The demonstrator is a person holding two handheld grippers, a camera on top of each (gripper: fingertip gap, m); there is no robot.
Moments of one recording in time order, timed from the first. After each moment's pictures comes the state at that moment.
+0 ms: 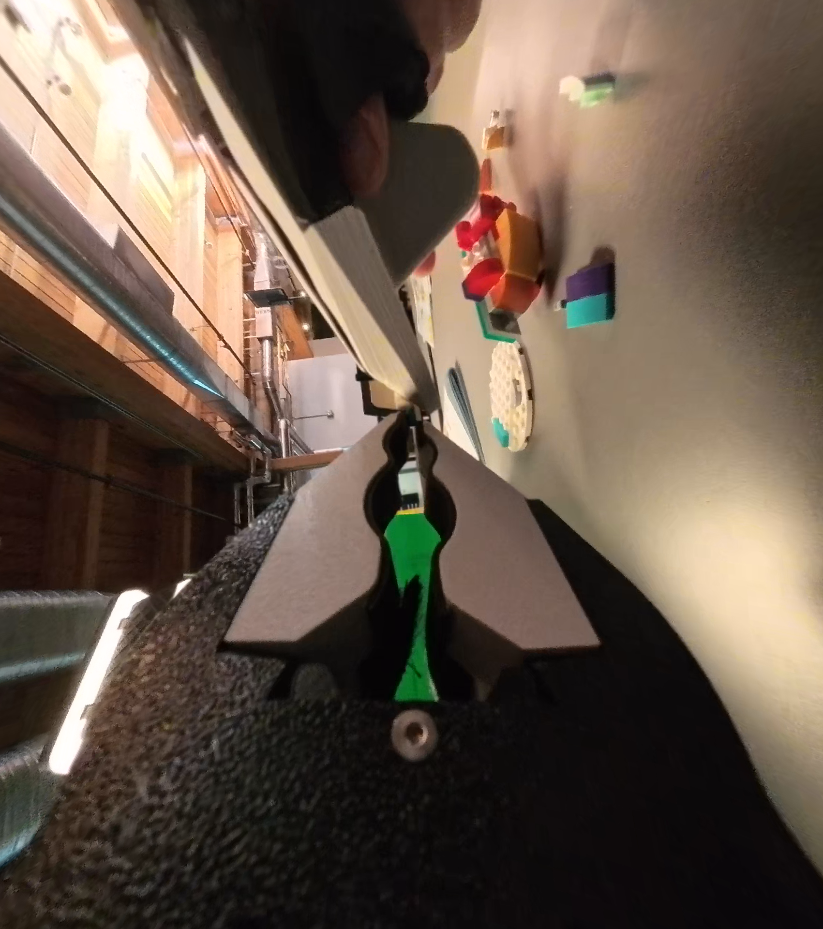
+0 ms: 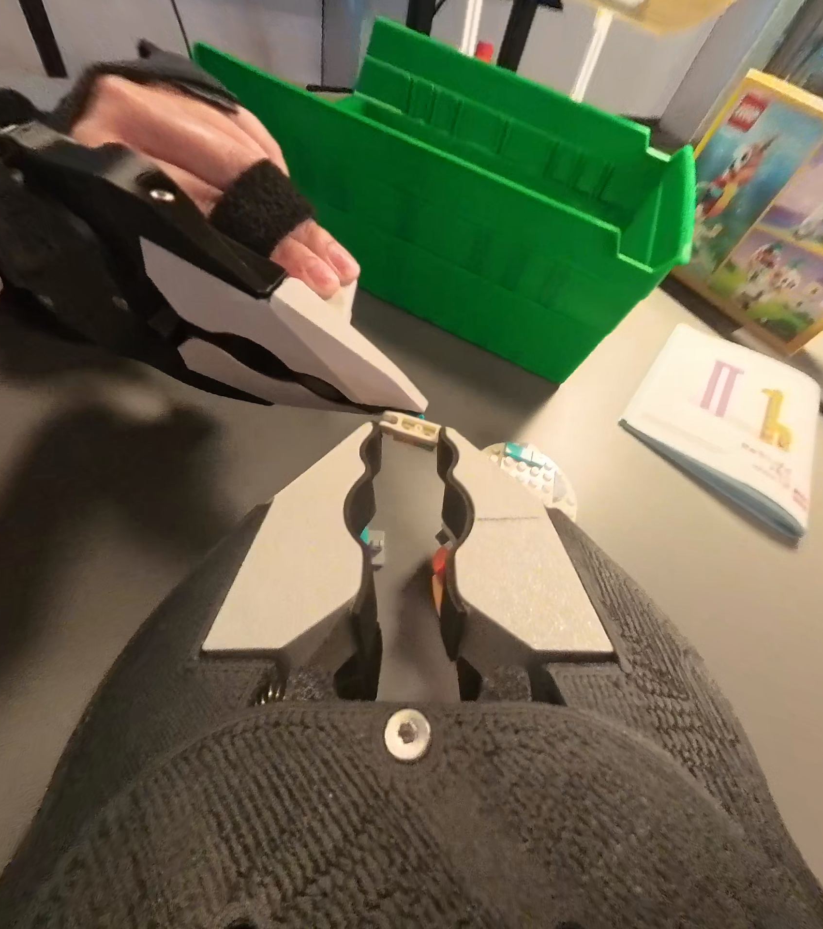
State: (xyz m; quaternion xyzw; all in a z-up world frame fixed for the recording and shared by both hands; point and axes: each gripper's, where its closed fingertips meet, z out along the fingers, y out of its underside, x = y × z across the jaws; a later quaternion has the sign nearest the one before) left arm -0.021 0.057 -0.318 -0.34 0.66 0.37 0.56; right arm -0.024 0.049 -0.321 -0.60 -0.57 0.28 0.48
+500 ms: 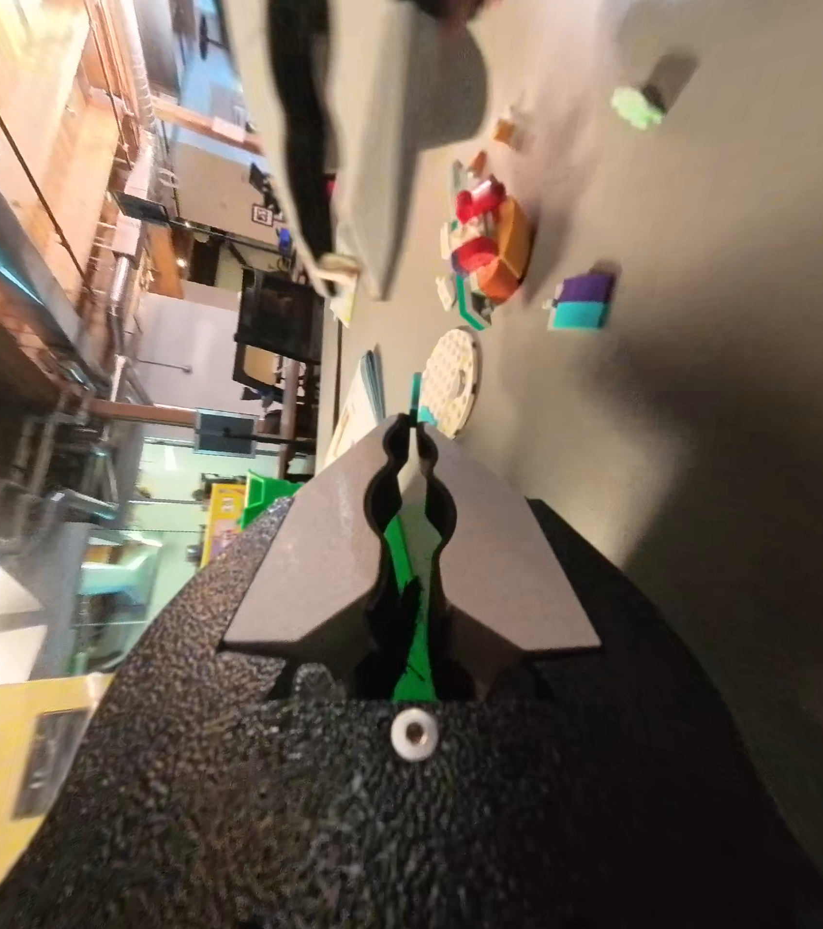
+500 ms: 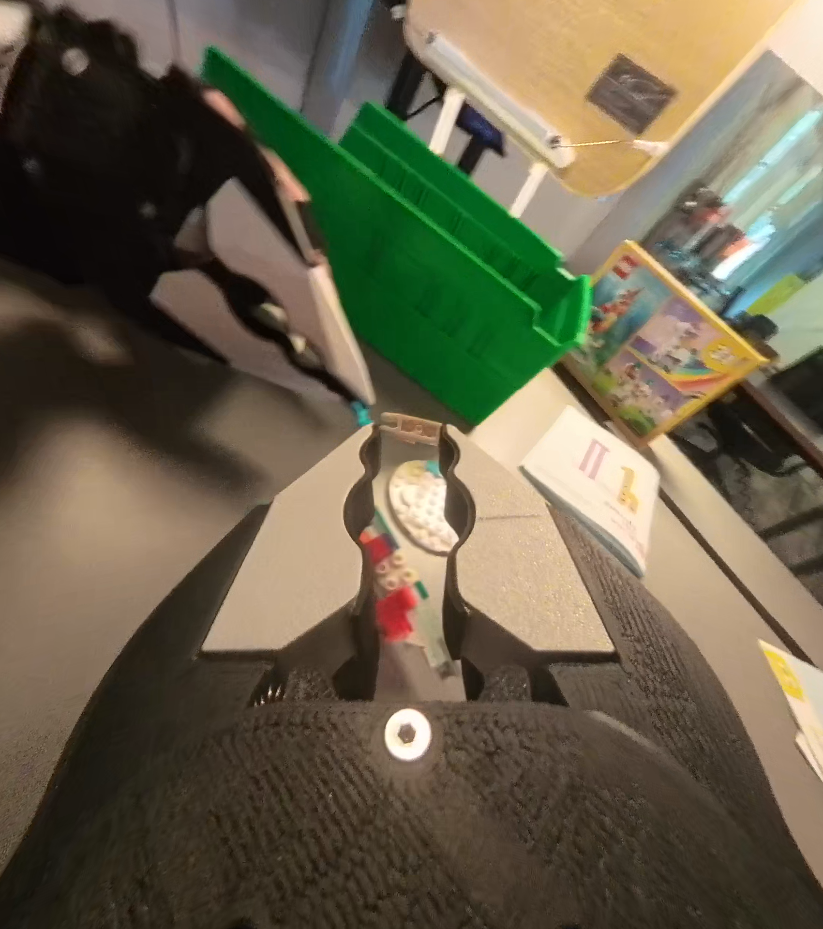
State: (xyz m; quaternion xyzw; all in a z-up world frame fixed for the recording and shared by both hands) left arm -0.037 0.067 -0.337 -0.50 0.62 0.22 0.57; right arm -0.005 0.060 -0.306 -0.50 -0.61 0.22 0.58
